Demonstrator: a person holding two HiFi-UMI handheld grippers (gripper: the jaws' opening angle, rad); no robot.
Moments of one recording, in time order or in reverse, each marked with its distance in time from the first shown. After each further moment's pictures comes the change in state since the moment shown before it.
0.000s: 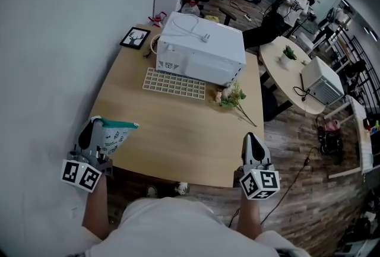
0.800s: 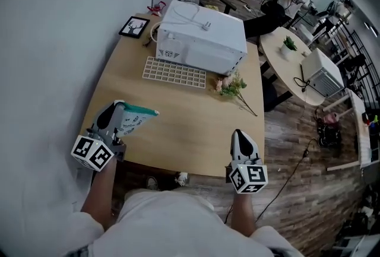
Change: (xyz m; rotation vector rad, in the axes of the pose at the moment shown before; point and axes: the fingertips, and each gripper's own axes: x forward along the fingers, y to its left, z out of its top) left arm 0.044 -0.025 -0.055 -0.112 0.105 -0.174; right arm -0.001 0.031 -0.054 -0.043 0.089 0.036
